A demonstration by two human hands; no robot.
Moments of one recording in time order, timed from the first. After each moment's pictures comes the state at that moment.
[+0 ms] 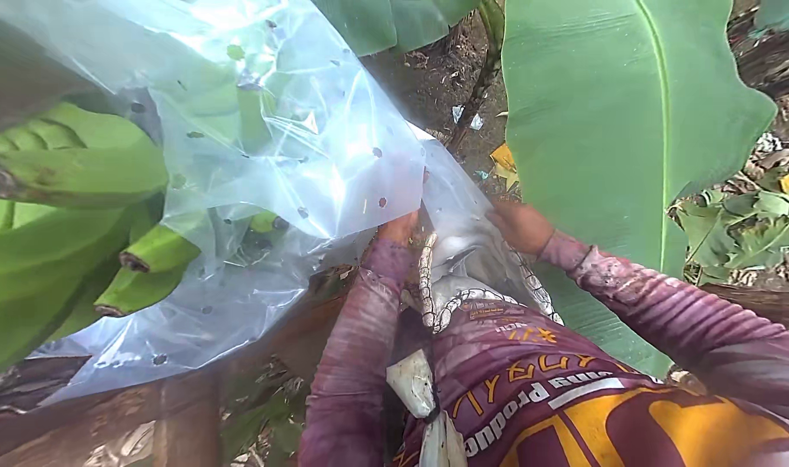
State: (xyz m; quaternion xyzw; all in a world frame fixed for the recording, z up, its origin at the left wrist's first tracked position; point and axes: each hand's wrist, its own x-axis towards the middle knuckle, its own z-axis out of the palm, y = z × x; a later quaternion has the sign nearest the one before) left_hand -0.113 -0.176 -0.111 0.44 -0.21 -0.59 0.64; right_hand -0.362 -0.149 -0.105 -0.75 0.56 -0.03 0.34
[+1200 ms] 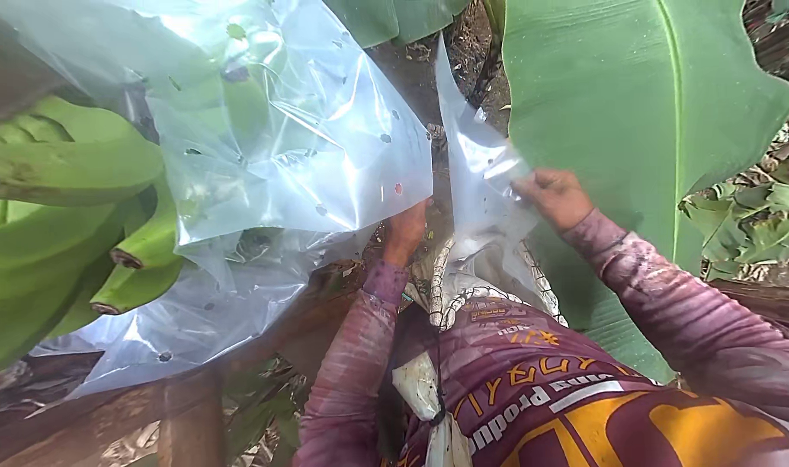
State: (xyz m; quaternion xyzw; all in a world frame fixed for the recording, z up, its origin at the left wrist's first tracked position) left_hand -0.110 -0.156 -0.118 0.53 -0.40 -0.54 0.53; right_hand -0.381 -0.165 -0.074 -0.59 0.61 -0.28 0.45
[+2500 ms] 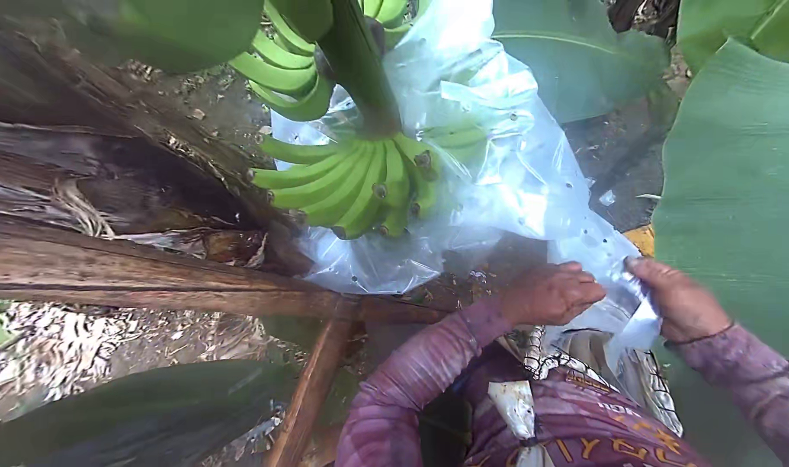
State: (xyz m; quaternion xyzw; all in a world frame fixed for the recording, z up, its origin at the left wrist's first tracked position) left_hand -0.108 -0.115 -0.057 0.31 -0.87 -0.24 0.28; right_hand -0.332 -0.146 -0.056 -0.45 0.53 -0.36 0.62
